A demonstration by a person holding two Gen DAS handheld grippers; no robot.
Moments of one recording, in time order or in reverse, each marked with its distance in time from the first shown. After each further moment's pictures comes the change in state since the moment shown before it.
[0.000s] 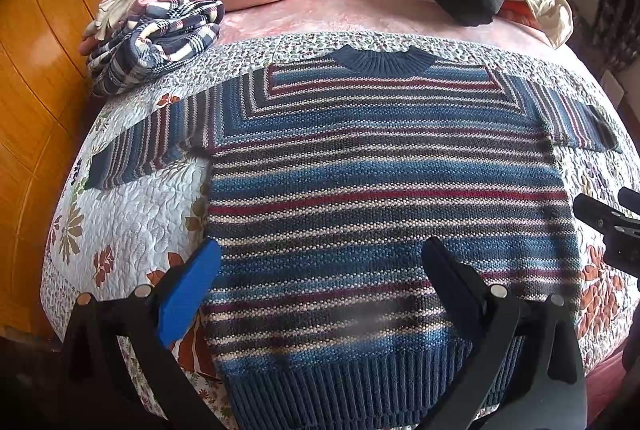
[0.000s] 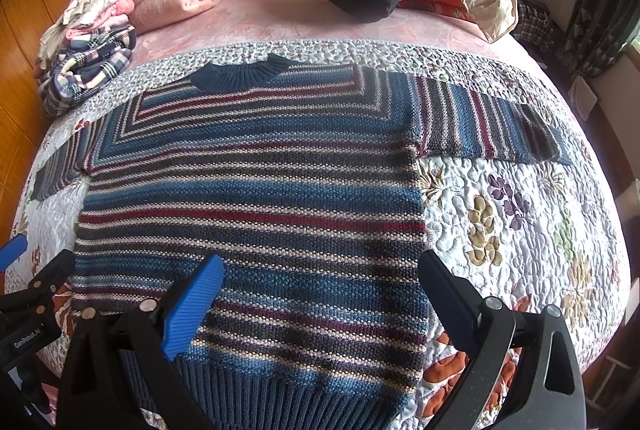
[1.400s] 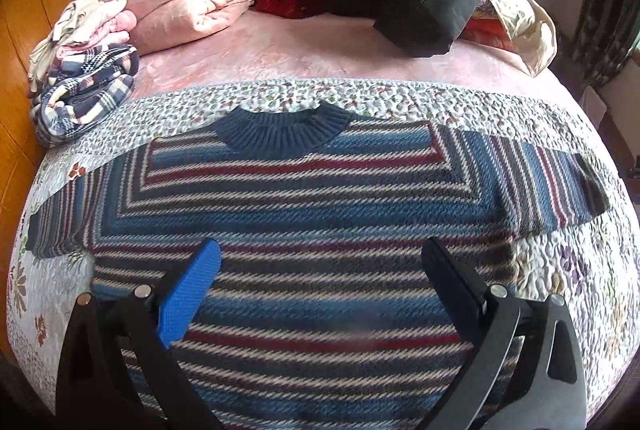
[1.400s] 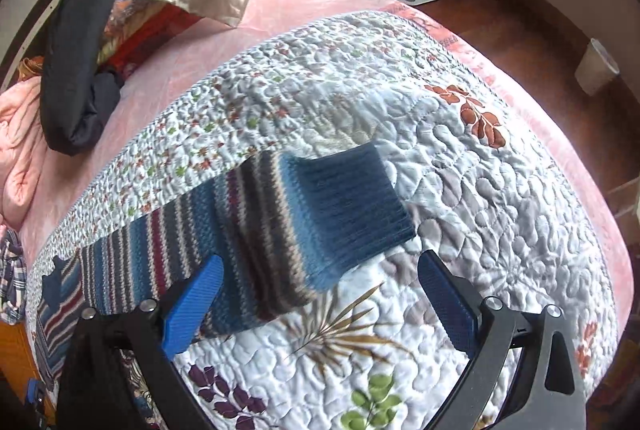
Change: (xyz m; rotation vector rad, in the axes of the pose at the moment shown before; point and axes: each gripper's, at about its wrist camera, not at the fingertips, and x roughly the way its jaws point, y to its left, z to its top) left arm 0.081 -0.164 0.119 0.015 -0.086 -0.107; right arm 0.129 -0.435 0.114 0.543 0.080 -0.038
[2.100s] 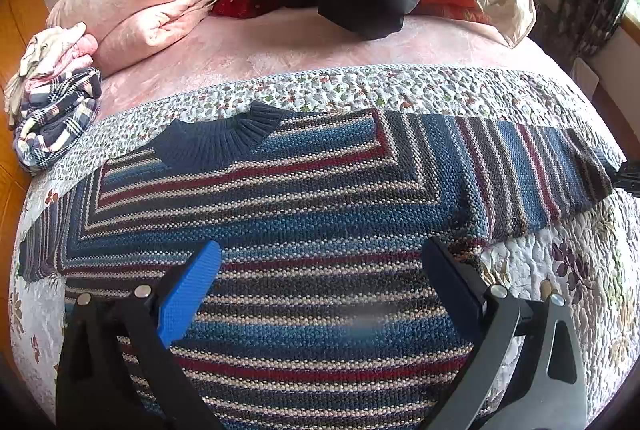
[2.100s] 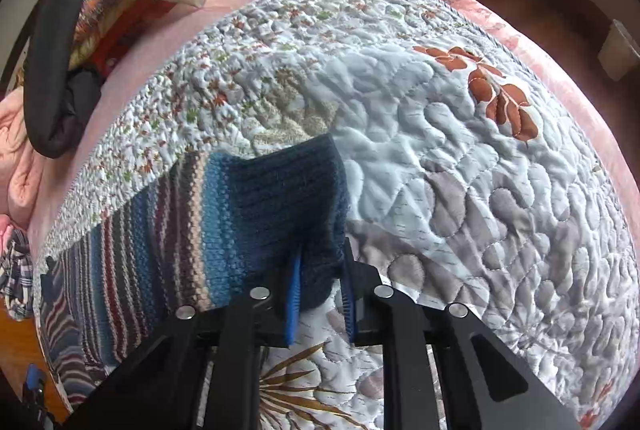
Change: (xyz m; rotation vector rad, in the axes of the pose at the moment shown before) left arm 0.019 -0.060 -0.001 0.086 0.012 0.008; right arm 0.052 -0.041 0.012 -0.002 0.031 0.054
